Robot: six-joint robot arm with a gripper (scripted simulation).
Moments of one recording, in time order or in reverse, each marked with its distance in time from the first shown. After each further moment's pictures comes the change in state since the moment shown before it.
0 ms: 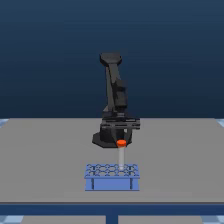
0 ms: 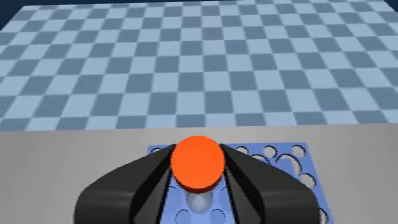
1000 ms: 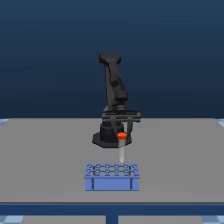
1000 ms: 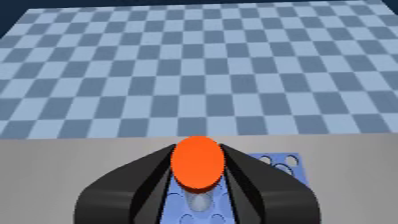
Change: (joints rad) arm 0.000 -0.060 -0.067 0.784 -0.017 -0.793
